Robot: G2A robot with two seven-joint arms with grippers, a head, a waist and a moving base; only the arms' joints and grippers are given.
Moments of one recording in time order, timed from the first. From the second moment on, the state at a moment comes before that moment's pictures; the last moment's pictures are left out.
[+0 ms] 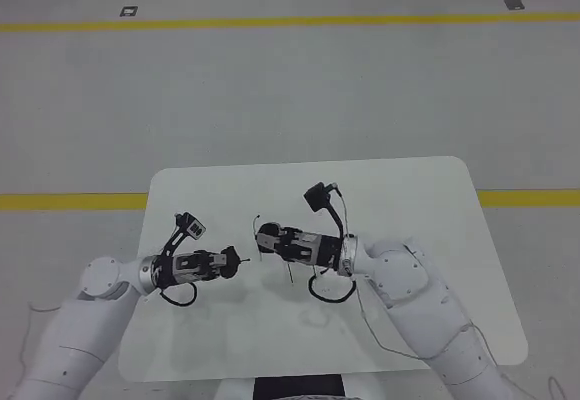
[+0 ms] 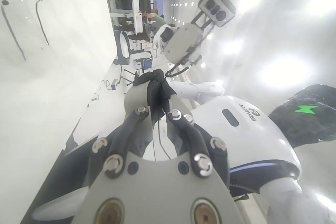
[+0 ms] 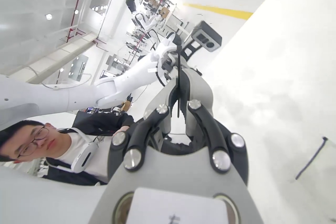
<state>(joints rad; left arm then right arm) 1.44 -0.98 -1.30 -1.38 -0.74 -0.33 -1.35 -1.33 -1.28 1.05 -1.77 -0.22 -0.34 0.75</state>
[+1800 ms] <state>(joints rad) 1.41 -0.98 -1.28 -1.34 -0.78 -0.34 -1.39 -1.21 -1.20 0.86 -1.76 -0.13 -0.34 0.47</state>
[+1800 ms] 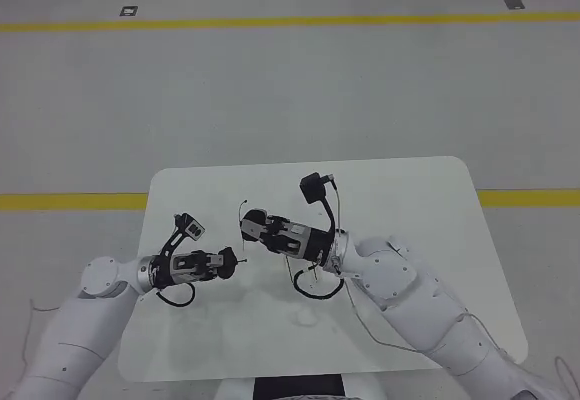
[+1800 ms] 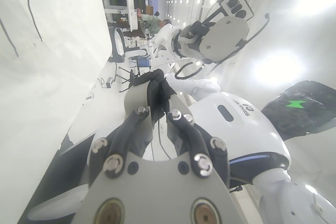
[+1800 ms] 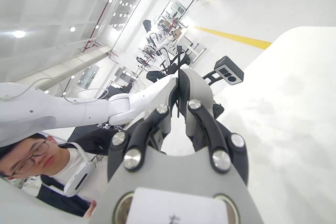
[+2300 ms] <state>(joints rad) 1.41 -0.98 -1.28 -1.34 -0.78 -0.34 -1.39 -1.22 -1.18 0.89 -1.79 -0.18 -0.34 0.39</state>
